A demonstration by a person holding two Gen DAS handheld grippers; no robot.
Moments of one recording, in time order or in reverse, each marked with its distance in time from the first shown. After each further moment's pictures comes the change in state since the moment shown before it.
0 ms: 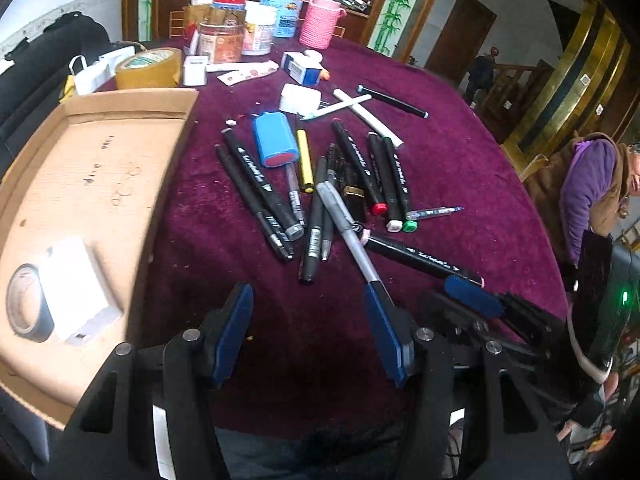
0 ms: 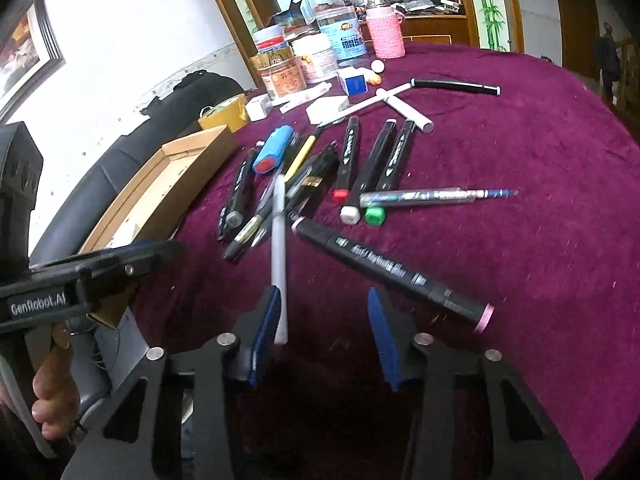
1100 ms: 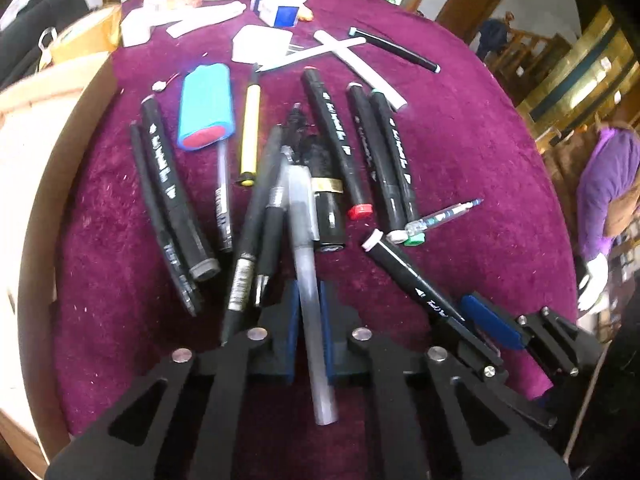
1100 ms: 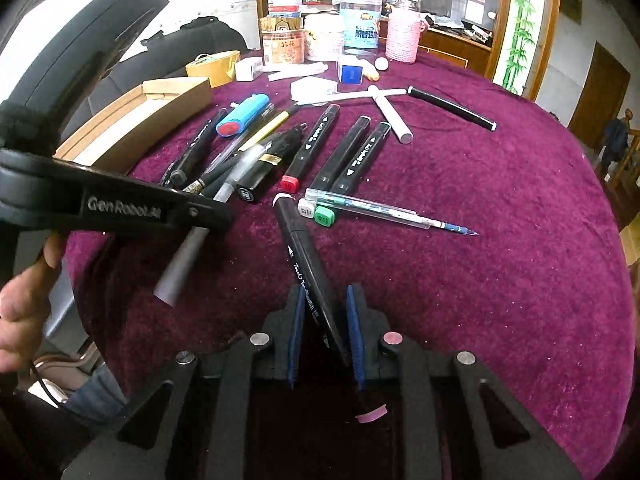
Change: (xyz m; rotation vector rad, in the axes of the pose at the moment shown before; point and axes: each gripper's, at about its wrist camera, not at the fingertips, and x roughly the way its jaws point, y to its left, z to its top) left arm 0.074 -0.032 0.034 -0.039 0.201 -0.005; right arm 0.008 -0.012 0.006 -0.262 0.085 -0.184
